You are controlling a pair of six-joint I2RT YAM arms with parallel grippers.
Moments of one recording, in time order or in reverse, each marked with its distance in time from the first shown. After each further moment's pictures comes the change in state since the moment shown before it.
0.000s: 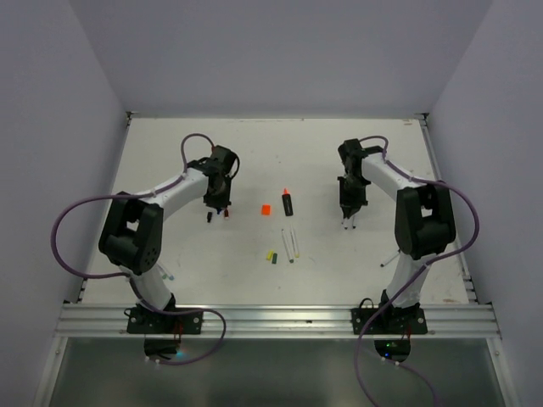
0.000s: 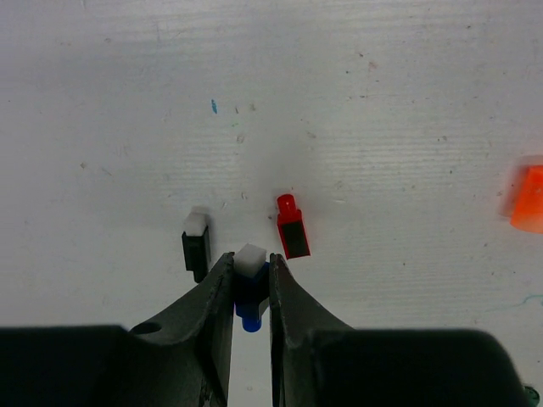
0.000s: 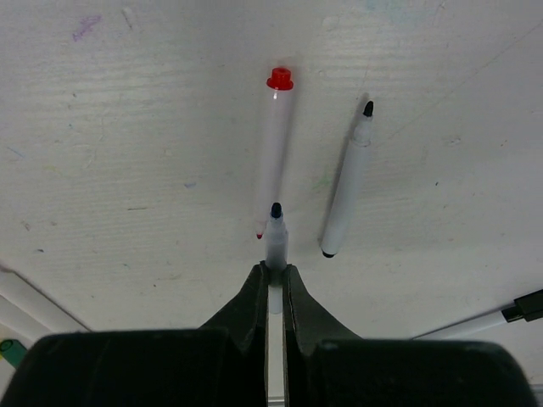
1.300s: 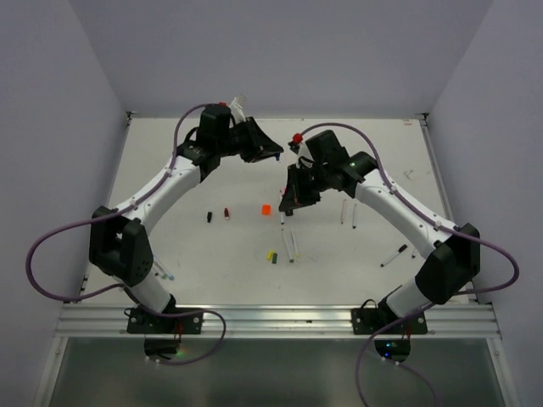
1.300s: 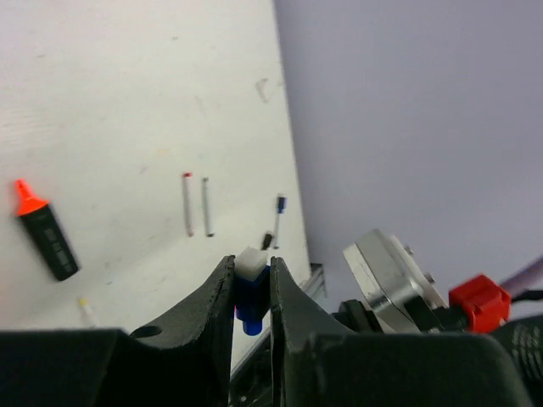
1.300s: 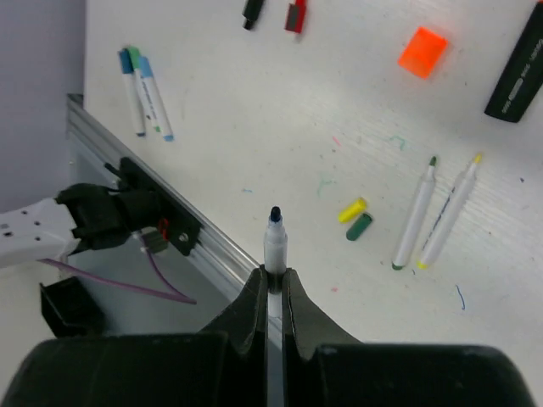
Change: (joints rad) left arm -0.029 -0.105 0.198 0.520 0.698 -0.637; right arm 0.340 -0.337 0.071 0.191 -0.496 0.163
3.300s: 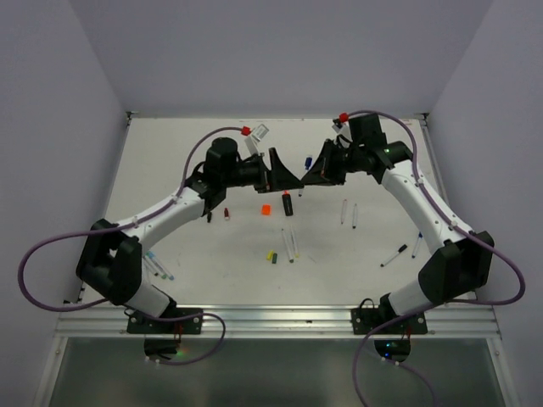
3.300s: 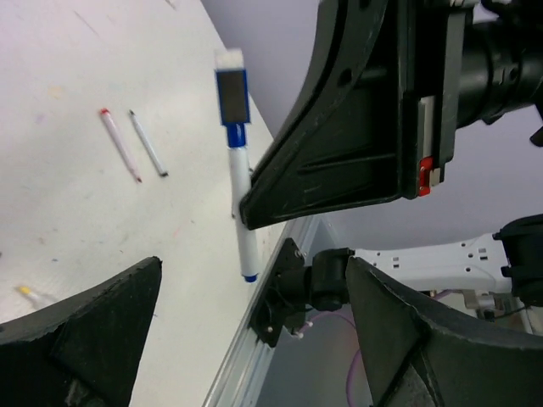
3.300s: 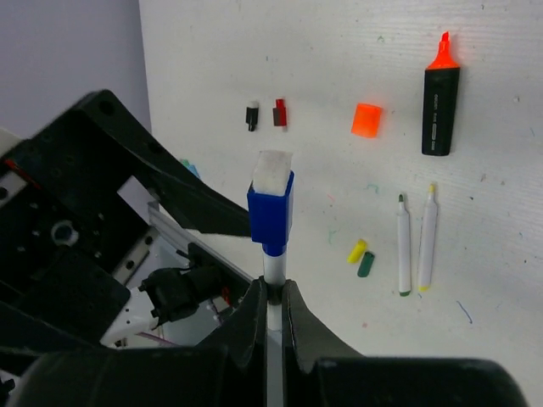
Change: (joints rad) left arm -0.137 -0.114 -0.329 0.312 0.175 0.120; right arm -0.248 -0.024 0.007 0.012 -0.093 0.163
